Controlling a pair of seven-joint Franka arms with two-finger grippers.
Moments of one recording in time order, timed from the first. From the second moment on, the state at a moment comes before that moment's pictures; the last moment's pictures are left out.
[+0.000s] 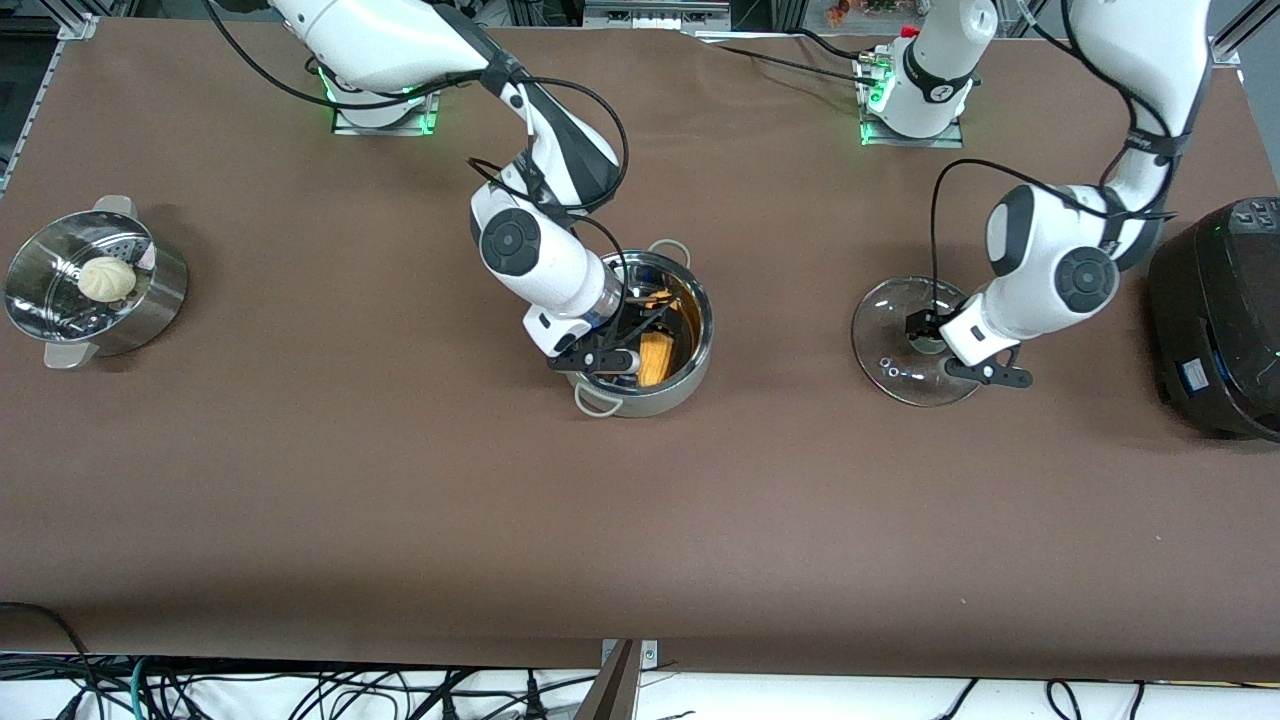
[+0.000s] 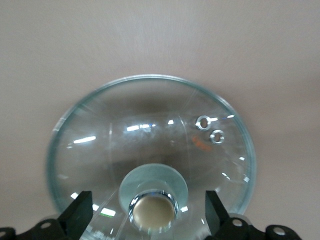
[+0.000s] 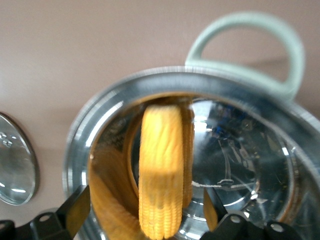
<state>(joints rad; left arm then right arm) -0.06 0.27 0.00 -2.11 -0.06 2.20 0.12 0.47 0.63 0.27 -1.56 0.24 2.40 0.62</state>
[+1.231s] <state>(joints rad) -0.06 0.04 0.01 -1.56 0.01 1.51 -0.07 0.14 0.15 -0.02 -1.51 0.03 1.68 0.27</state>
